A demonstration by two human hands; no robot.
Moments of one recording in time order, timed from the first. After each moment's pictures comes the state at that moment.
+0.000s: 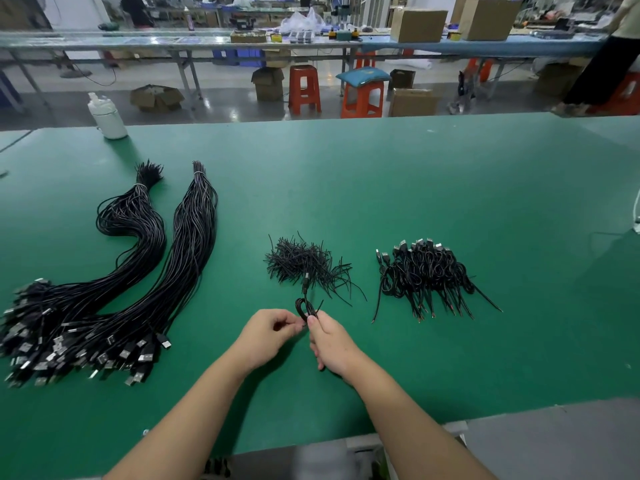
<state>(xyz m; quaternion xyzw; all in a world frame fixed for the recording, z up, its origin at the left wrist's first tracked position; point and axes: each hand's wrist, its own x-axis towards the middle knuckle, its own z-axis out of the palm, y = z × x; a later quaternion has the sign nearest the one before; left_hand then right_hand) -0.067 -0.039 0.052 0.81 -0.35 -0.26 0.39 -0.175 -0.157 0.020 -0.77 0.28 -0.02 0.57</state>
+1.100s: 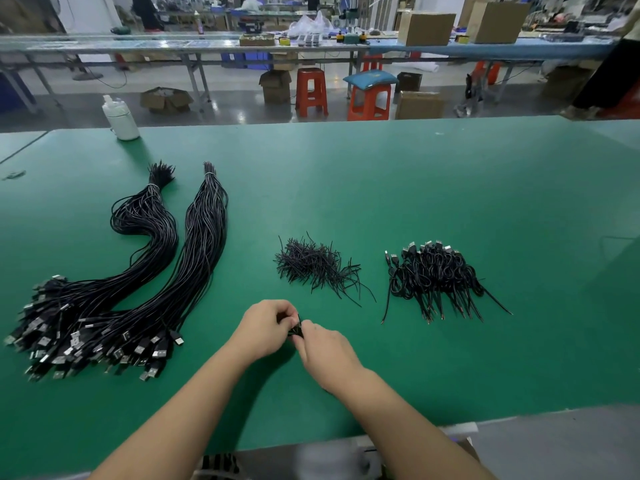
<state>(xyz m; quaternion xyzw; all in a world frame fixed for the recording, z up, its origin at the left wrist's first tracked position) -0.056 -0.030 0.073 0.88 -0.36 -0.19 0.26 -0.169 -0.125 0.029 -0.97 0.17 0.00 0.18</state>
